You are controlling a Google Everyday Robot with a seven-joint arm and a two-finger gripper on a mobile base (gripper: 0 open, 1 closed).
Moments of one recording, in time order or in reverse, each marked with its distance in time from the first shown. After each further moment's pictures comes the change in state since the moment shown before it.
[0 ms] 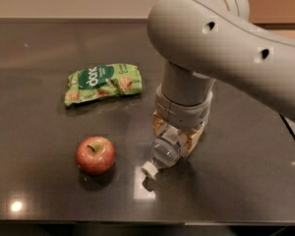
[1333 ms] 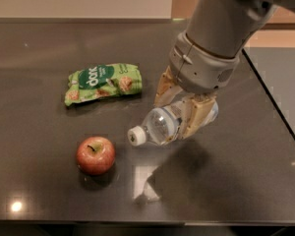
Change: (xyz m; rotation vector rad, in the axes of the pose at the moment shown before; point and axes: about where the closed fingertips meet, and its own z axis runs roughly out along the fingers) arm -0.010 -0.010 -0.082 0.124 -0.239 0.254
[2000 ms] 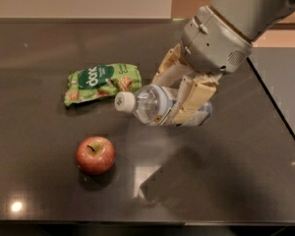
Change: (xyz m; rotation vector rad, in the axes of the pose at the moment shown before) arm -0.016 -0.015 -0.033 0.105 -0.265 0.199
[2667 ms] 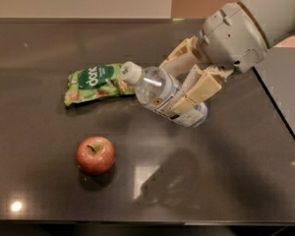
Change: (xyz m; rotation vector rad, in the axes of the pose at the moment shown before) arm -0.008 -0.011 -0.016 0.089 -0.253 0.119
